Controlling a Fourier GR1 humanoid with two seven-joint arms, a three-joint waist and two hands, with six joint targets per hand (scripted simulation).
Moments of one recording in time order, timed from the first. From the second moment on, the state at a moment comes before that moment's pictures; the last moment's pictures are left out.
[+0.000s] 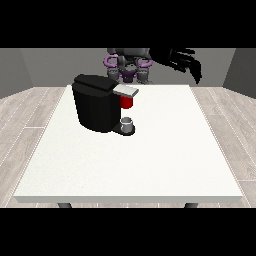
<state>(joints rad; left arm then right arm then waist) -0.36 0.13 0.15 -1.41 -0.04 -0.32 -0.16 -1.31 -0.17 -0.04 -0.84 0.23 -0.07 0.16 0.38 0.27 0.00</state>
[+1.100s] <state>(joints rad) -0.33 0.11 0.10 -1.45 -0.04 -0.31 -0.11 -1.27 -0.06 -0.06 -0.76 0.18 -0.05 -0.05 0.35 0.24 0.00</state>
